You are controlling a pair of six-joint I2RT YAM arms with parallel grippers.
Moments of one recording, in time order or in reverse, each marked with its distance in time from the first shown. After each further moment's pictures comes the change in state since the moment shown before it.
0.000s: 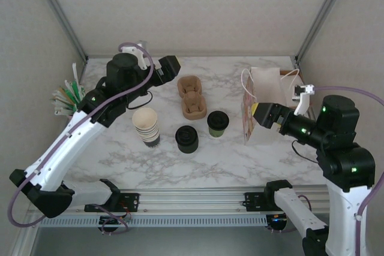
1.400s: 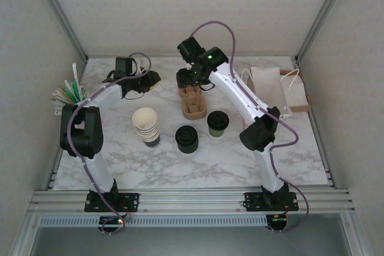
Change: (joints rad) left arm 0.472 0.600 -0.158 0.323 0.647 -0.003; right arm 0.555 1.393 0.941 -0.175 0.693 -0.169
